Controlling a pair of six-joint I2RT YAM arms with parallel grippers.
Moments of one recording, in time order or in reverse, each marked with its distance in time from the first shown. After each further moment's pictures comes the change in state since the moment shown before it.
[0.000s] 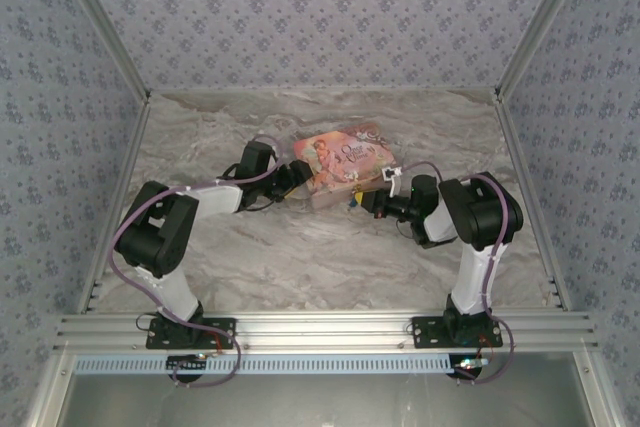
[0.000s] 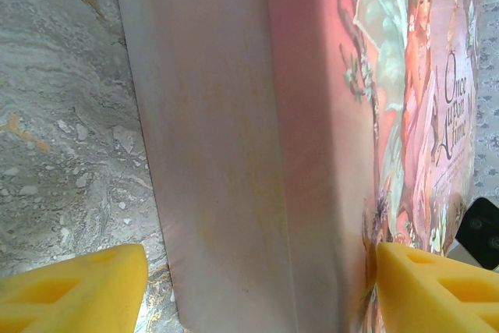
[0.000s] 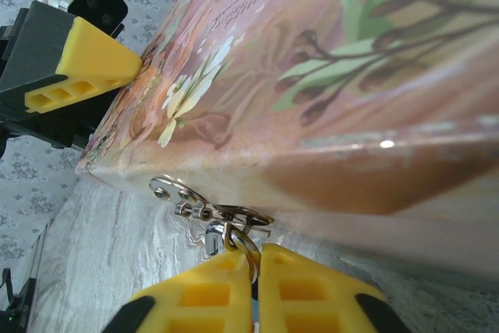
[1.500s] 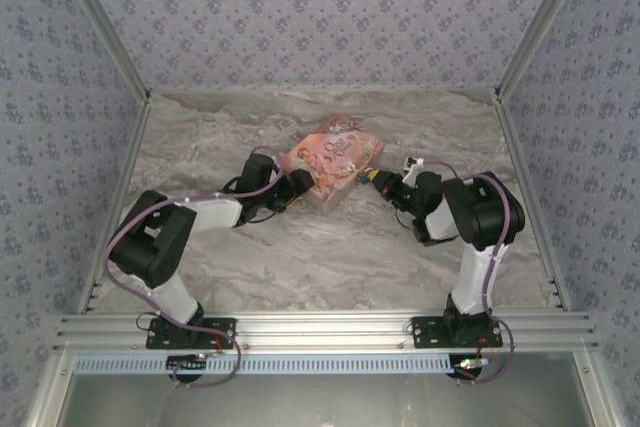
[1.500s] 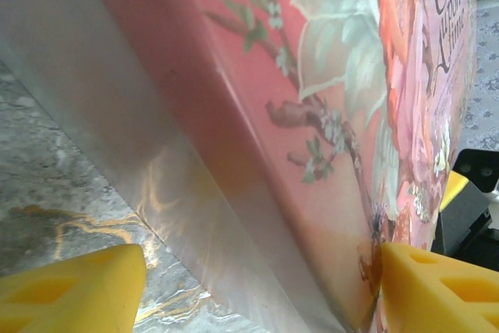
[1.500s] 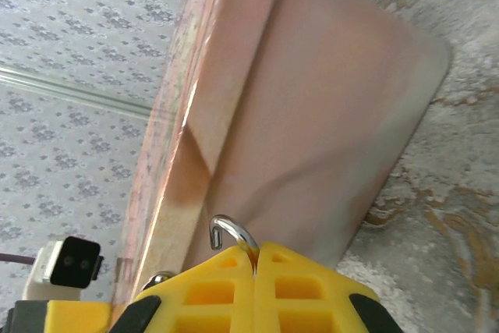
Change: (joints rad) left arm -0.042 -0.074 -0.129 0.087 -0.056 -0.080; right arm -0.027 -0.026 0.006 0.067 0.323 0.500
